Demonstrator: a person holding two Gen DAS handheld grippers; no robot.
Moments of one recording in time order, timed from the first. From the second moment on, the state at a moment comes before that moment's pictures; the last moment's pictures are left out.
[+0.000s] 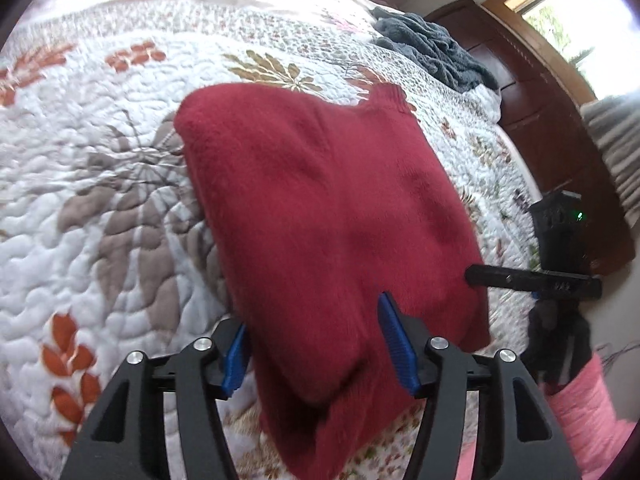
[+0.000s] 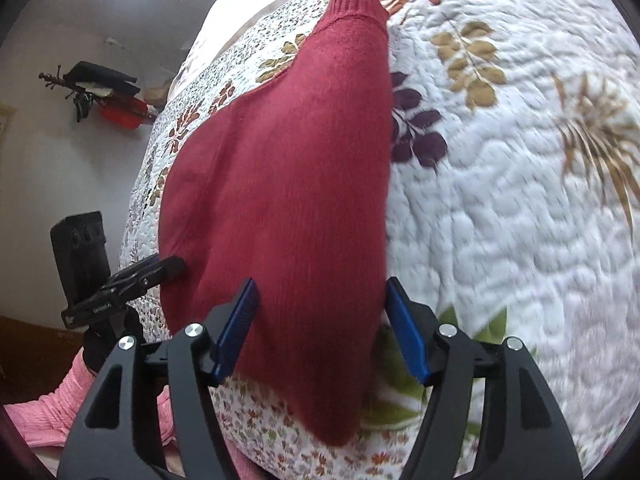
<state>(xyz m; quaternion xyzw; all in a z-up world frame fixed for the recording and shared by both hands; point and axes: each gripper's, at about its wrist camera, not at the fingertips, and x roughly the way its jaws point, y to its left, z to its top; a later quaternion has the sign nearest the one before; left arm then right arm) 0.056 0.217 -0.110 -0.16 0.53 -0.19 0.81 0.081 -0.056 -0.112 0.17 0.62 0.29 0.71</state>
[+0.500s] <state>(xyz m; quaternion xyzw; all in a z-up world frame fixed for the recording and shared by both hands) 0.007 0.209 -0.130 -0.10 0.56 -0.15 0.81 0.045 -0.064 -0.118 0.15 0.63 0.29 0.71</state>
